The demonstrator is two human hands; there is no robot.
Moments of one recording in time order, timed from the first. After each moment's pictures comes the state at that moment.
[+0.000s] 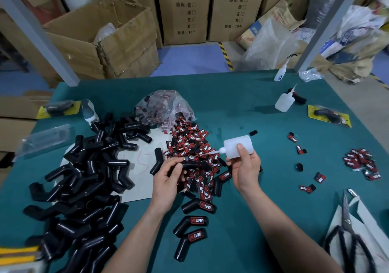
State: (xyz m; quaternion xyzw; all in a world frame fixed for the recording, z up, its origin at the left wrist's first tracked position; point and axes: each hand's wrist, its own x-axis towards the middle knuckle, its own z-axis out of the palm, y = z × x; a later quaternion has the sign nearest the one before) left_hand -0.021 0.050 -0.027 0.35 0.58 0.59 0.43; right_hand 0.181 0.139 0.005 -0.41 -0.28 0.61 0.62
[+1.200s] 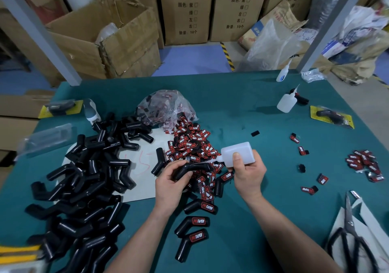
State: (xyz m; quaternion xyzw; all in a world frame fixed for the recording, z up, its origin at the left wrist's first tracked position) left_hand -0.009 0.047 -0.025 0.35 0.61 0.59 0.39; right_hand 0.180 0.120 0.008 -0.52 -0.49 0.33 0.61
